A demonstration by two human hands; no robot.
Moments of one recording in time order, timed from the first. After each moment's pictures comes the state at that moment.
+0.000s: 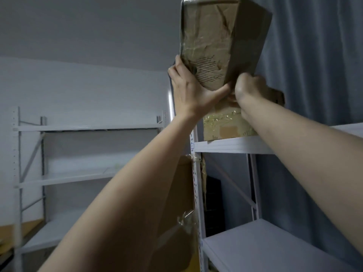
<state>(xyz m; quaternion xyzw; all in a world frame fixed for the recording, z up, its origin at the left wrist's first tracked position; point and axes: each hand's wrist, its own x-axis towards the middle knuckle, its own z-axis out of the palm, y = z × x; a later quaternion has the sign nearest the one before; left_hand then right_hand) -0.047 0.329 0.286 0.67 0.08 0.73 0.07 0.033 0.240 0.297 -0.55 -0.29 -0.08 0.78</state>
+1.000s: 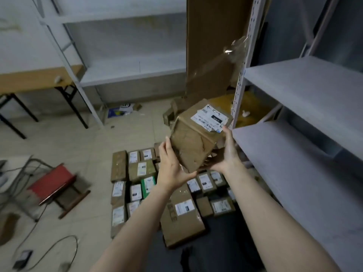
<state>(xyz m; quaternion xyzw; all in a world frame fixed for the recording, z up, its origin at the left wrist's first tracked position) -0.389 0.305 -0.332 0.83 0.39 0.32 0.24 -0.211 0.254 -0.286 -0.47 0.01 0.62 0.63</state>
